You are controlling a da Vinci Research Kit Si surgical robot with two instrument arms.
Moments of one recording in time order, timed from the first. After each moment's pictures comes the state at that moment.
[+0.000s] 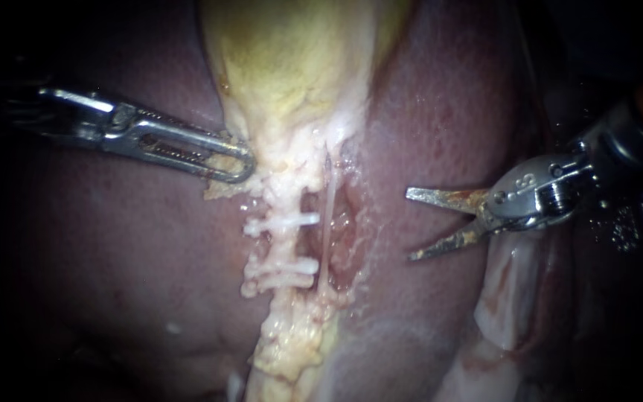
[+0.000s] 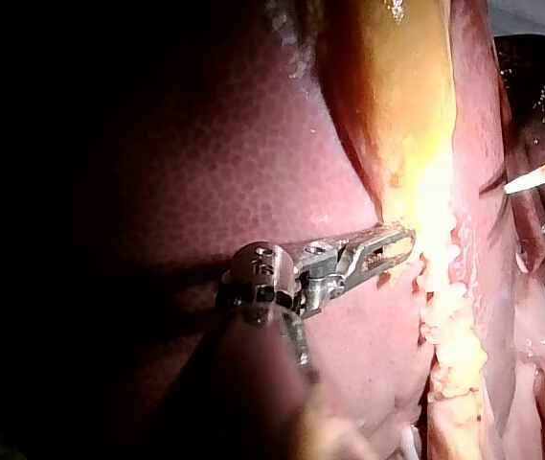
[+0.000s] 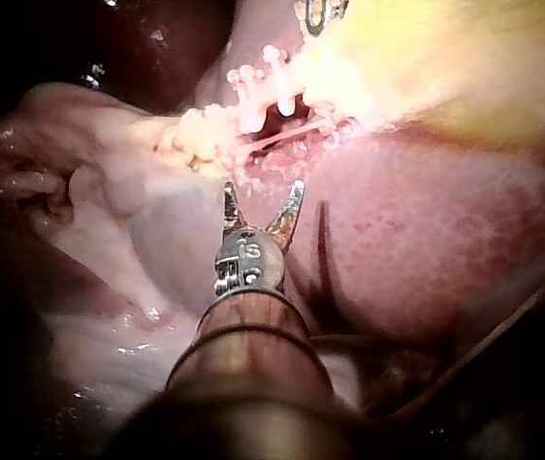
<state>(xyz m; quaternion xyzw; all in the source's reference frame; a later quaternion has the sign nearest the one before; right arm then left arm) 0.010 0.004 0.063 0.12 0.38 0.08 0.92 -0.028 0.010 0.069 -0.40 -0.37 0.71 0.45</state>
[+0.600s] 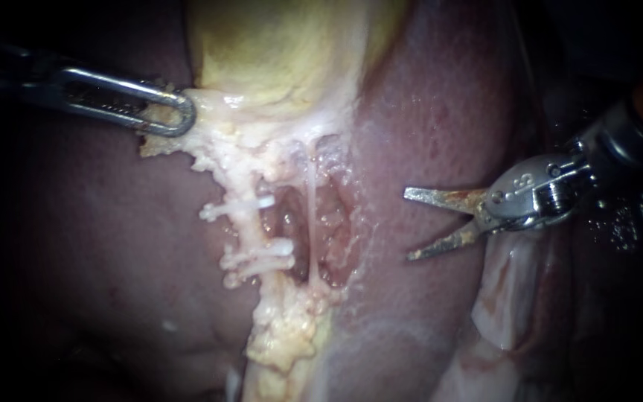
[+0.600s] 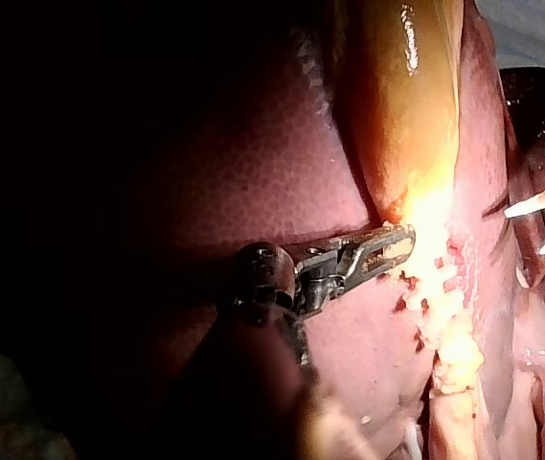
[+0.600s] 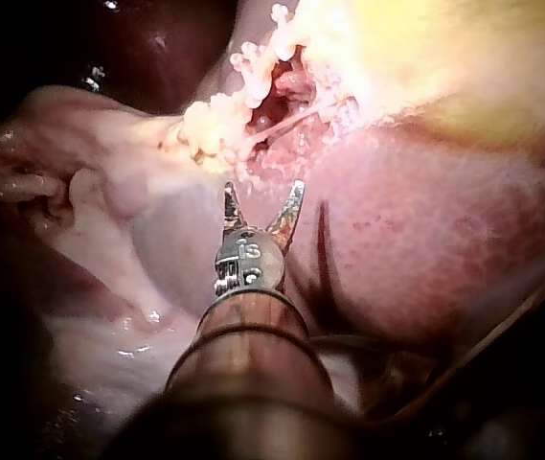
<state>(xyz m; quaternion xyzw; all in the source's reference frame) 0.011 0.004 0.063 0.12 0.38 0.08 0.91 -0.023 0.014 0.061 -0.41 -0.36 0.70 0.46</state>
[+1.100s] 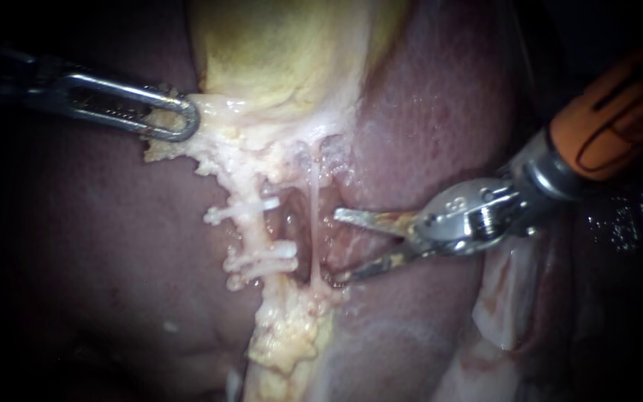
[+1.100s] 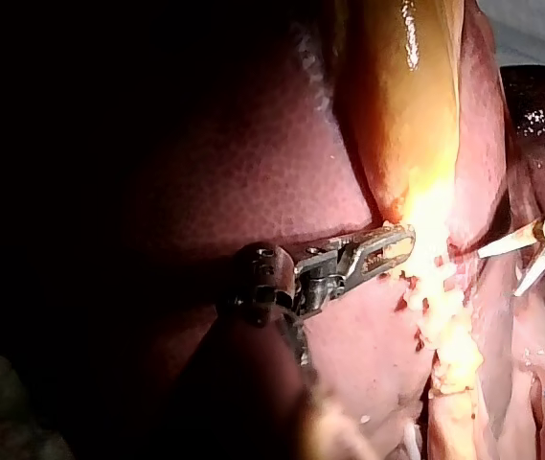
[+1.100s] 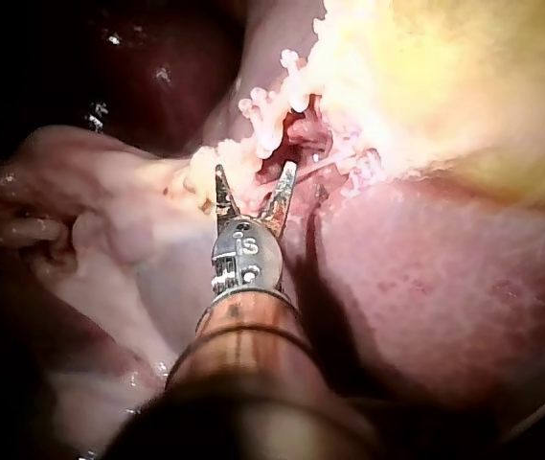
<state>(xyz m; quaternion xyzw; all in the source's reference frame) 0.019 0.000 0.066 0.20 0.44 0.09 0.87 -0.023 0.014 0.062 -0.41 -0.36 0.70 0.46</state>
